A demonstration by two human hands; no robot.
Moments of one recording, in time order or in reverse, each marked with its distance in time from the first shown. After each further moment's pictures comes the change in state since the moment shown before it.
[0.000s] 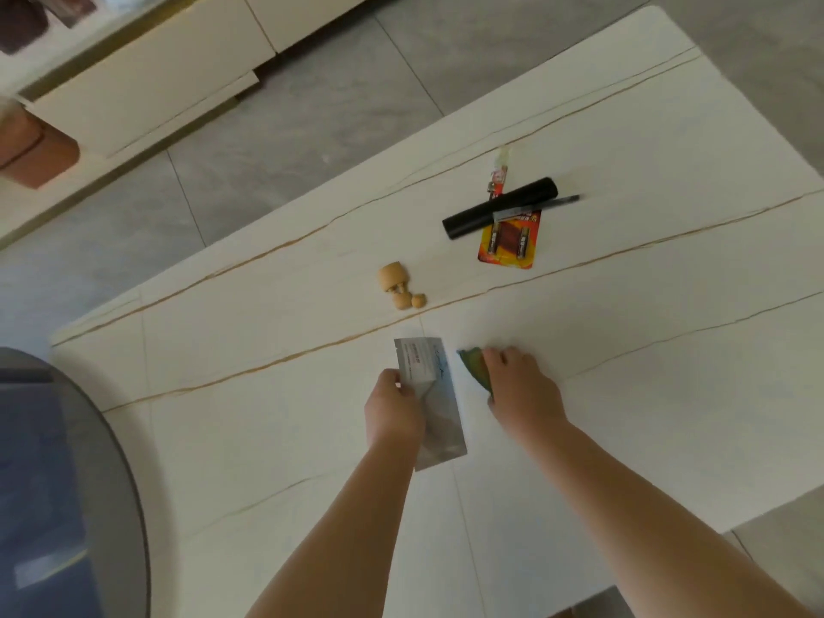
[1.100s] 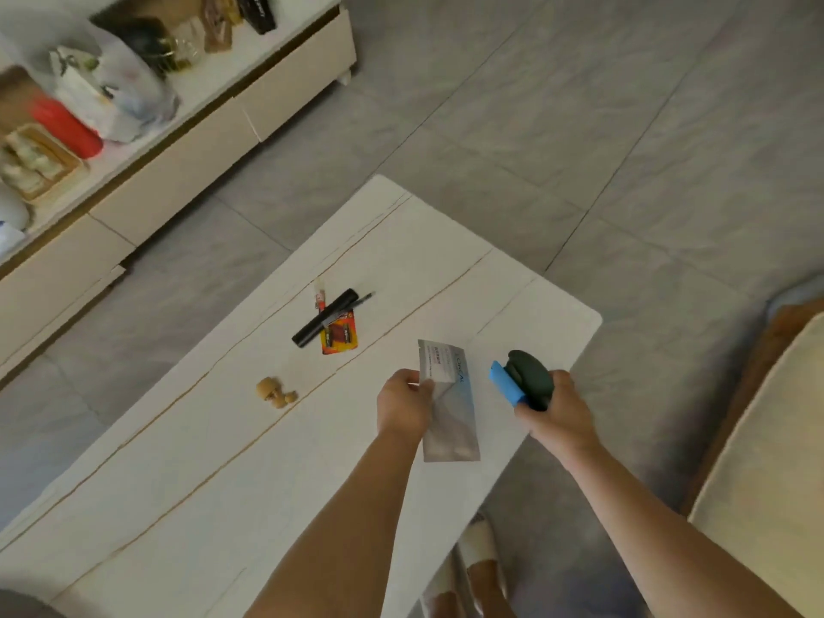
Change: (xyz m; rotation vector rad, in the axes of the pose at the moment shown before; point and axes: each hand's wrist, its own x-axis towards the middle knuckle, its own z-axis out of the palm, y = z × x) left_hand -0.225 0.150 0.060 0.187 -0.332 0.378; right_hand -0.250 0.163 -0.146 1.075 0.371 0.711
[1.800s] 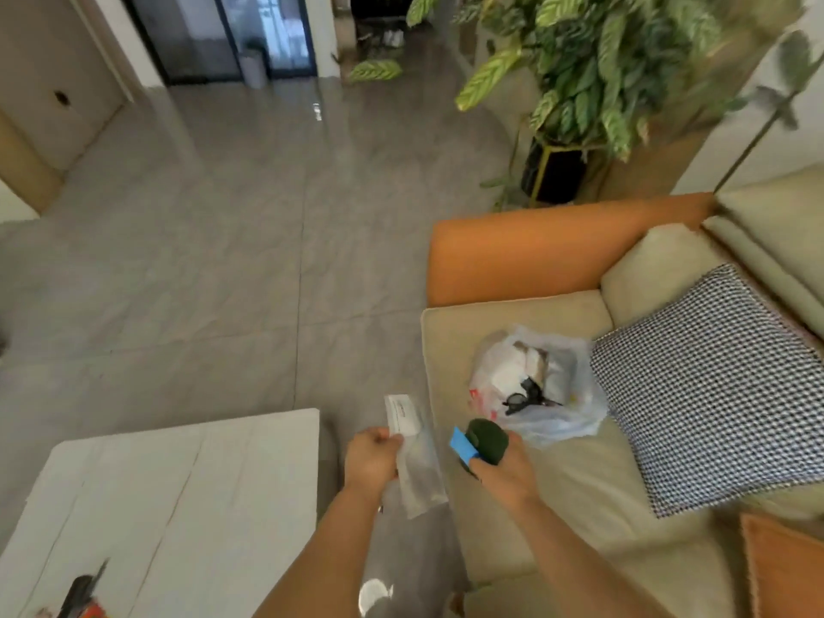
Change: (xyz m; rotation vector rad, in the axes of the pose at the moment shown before) left_hand -0.263 0.136 0.254 0.305 -0.549 0.347; right_hand -0.201 0.182 -0.272 0.660 0.639 0.360
